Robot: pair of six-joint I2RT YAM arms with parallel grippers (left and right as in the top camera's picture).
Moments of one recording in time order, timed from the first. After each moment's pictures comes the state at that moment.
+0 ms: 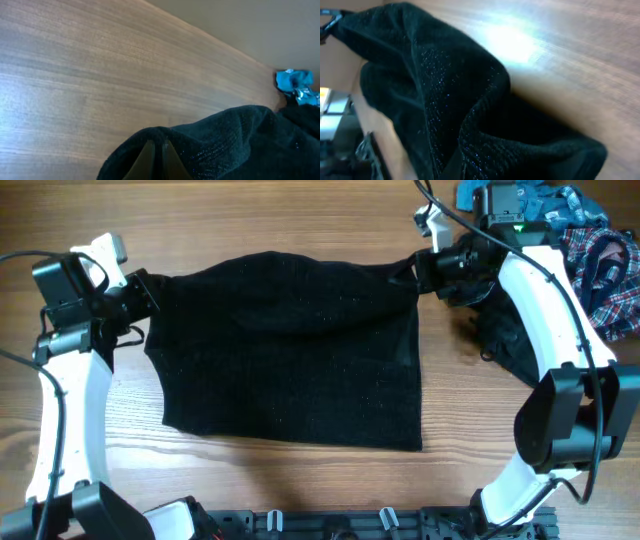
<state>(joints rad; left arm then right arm) 0.31 1.44 1.09 -0.41 0.50 -0.20 0.05 1.90 1.62 -0.96 -0.81 -0.25</state>
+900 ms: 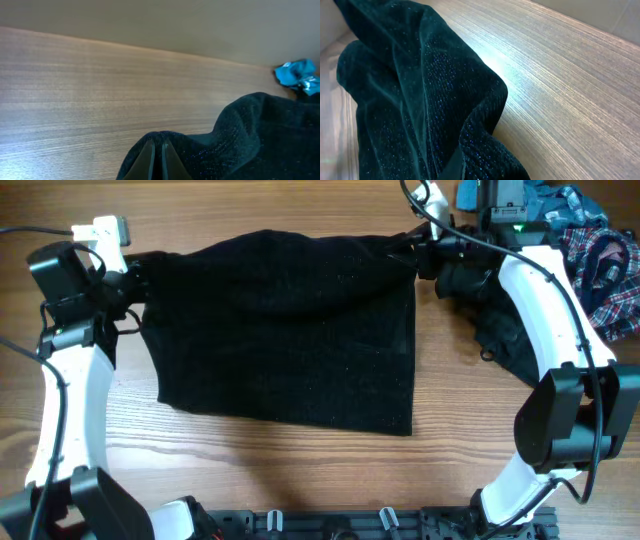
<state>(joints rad) 0.30 1.49 1.09 -0.19 0.55 -0.02 0.05 1.90 1.62 -0.70 -0.83 -0.48</state>
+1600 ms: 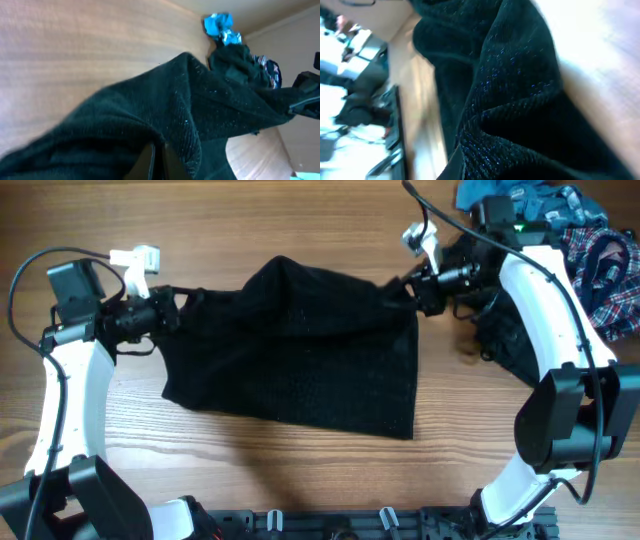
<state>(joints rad) 0.30 1.52 1.09 -0.56 0.90 0.03 0.05 1.90 1.62 -1.22 -0.99 -0.74</state>
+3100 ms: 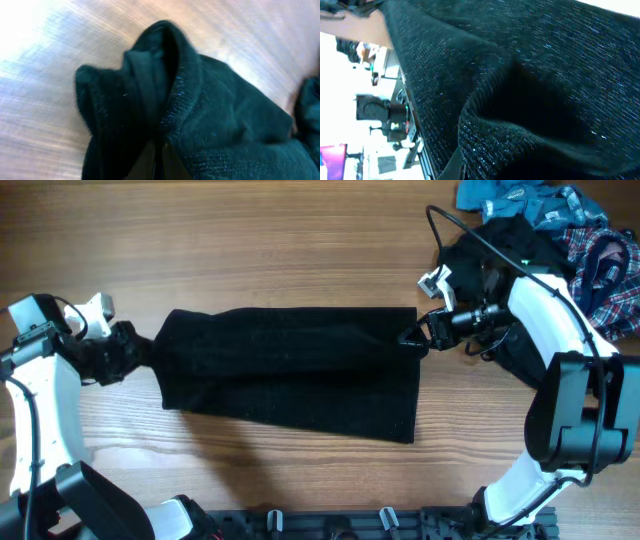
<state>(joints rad) 0.50 1.50 1.09 -0.90 0.51 -0.08 -0.06 1.90 1.33 -1.18 -0.97 -0.62</state>
